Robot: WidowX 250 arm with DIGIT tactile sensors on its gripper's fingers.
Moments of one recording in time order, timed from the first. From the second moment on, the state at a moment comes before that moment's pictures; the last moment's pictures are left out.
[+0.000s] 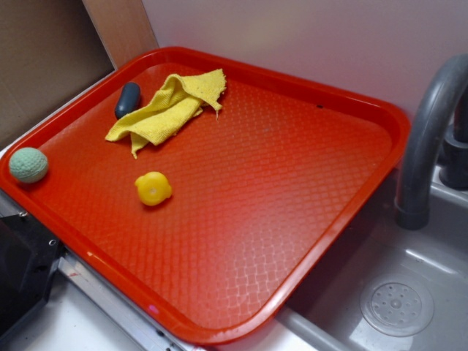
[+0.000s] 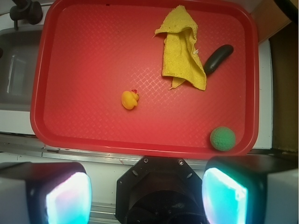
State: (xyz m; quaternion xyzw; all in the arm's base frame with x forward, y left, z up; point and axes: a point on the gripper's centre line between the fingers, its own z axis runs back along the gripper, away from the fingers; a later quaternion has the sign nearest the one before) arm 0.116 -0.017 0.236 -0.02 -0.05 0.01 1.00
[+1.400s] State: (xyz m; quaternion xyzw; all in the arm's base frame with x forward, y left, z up) arm 0.216 0.083 0.129 -0.01 -0.17 0.35 0.92
